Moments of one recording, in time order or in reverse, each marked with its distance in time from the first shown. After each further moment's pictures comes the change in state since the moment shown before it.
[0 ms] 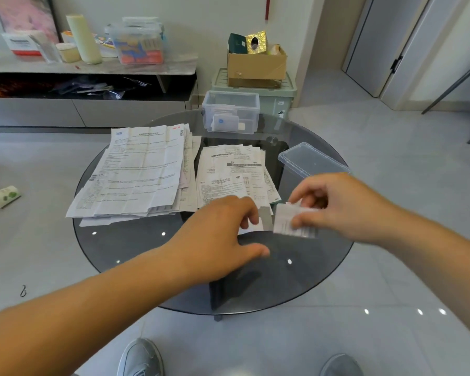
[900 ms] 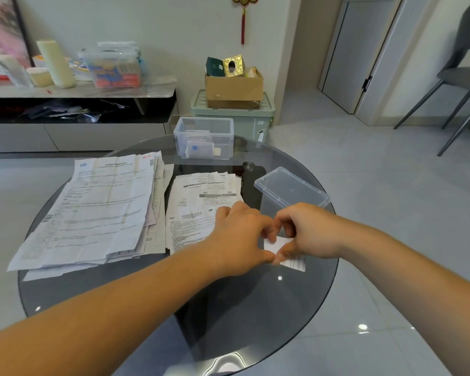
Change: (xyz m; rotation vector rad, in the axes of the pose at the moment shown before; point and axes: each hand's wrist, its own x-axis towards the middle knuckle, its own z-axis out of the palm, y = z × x) left_hand 0.108 0.018 0.039 0.130 -0.025 0.104; right_hand 0.052 0.045 -0.010 -0.272 -0.173 0.080
